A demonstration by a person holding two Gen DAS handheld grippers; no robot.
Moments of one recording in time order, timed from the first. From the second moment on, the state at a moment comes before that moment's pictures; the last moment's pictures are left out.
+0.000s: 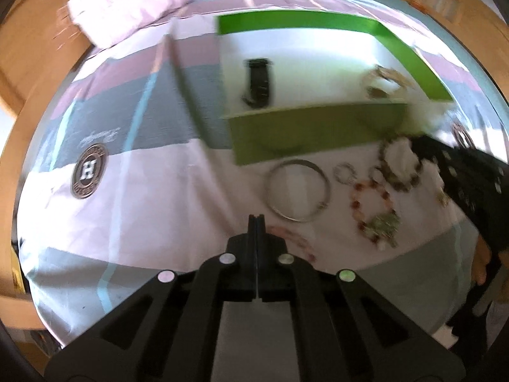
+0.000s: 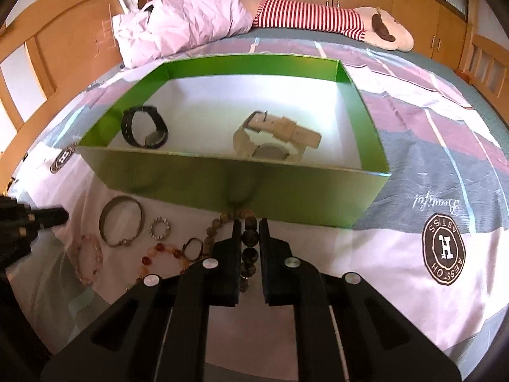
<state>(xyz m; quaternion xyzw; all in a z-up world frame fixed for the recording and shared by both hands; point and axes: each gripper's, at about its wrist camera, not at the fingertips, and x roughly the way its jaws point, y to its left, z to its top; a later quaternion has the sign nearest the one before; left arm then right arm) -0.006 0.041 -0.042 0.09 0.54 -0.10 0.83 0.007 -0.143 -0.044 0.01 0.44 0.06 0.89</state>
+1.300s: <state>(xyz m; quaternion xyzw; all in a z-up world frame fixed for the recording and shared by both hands) 0.000 0.052 -0.014 0.07 0.47 -0.09 0.87 -0.011 -0.157 0.005 0.04 0.38 0.07 0.92</state>
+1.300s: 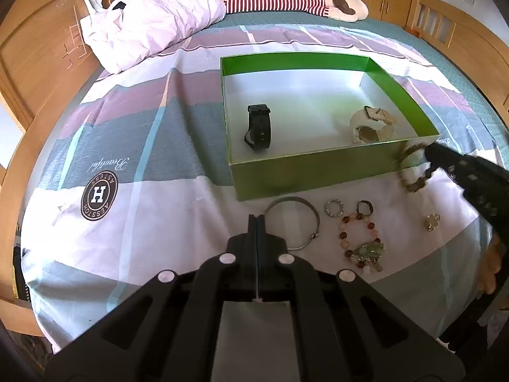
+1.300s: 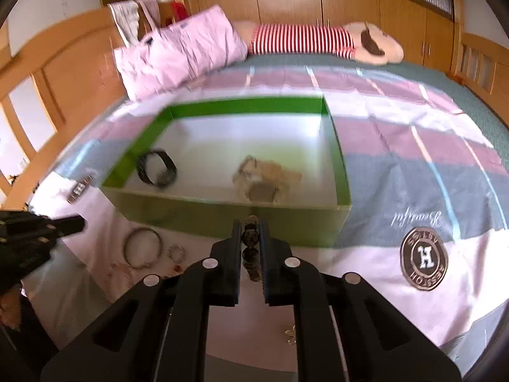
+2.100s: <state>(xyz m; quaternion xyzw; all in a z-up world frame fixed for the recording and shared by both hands) 0.062 0.069 0.011 -0.04 0.53 -0.18 0.83 0.017 -0.159 0.063 0.08 0.34 0.12 0.93</state>
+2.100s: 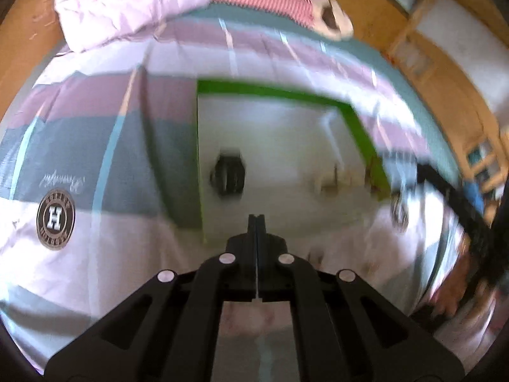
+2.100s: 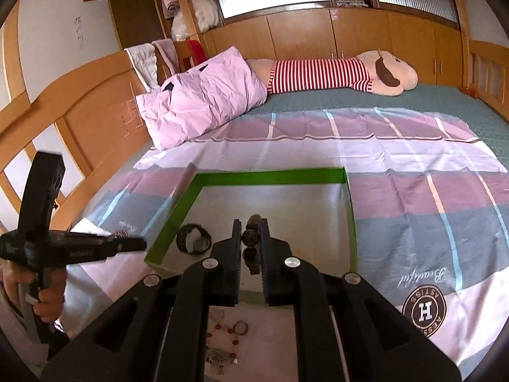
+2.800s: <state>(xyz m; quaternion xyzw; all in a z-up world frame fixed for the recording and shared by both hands) 0.019 0.034 -0.077 0.10 0.59 -0.14 0.79 -0.024 -0.112 0.015 0.03 0.42 0.18 0.89</state>
